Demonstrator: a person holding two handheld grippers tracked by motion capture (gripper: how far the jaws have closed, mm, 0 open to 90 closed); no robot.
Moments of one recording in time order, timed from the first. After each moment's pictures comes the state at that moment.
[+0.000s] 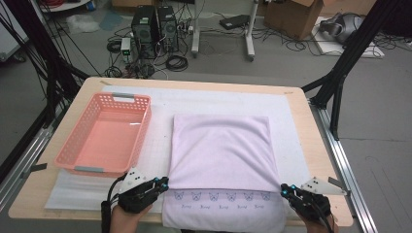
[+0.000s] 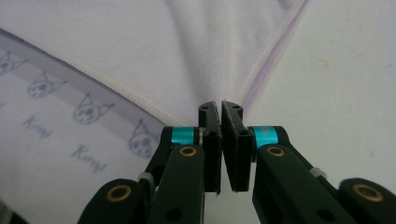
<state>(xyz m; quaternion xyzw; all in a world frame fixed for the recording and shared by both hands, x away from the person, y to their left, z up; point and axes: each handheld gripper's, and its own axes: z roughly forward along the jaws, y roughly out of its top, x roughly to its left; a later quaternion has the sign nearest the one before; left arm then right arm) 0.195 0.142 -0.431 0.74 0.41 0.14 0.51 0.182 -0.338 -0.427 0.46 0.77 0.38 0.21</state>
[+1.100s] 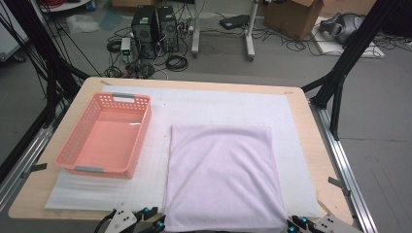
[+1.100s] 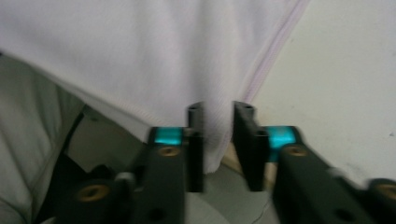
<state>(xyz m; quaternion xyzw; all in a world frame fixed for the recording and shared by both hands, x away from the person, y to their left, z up) 0.129 0.151 -0.436 0.74 0.41 0.14 0.51 0.104 -0.345 -0.424 0.48 0.77 0.38 0.19</state>
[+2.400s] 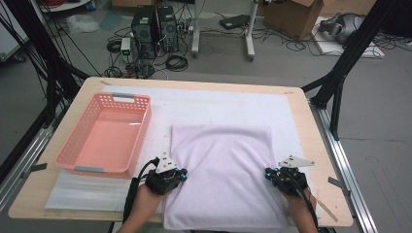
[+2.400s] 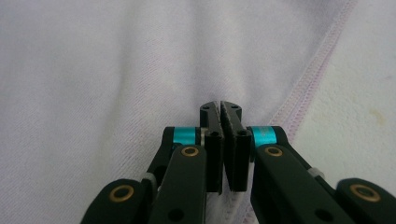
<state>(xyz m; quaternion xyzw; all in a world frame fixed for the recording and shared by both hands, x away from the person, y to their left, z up) 0.260 0.091 -0.451 0.81 0.37 0.13 0.44 0.257 -0.309 -0.441 0.45 0.80 0.35 0.19</state>
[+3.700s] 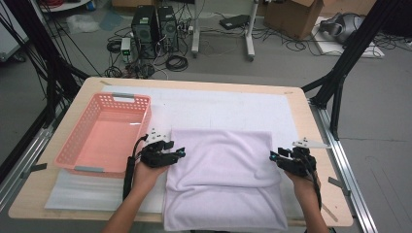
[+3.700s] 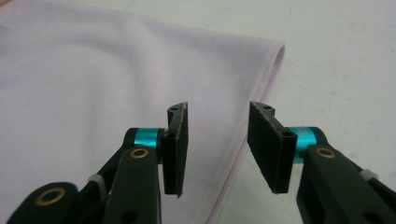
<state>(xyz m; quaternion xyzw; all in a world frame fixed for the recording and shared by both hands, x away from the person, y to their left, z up) 0.334 0.111 -0.440 0.74 0.45 0.15 0.47 0.311 -0.336 -0.426 0.50 0.74 0.40 0.19</state>
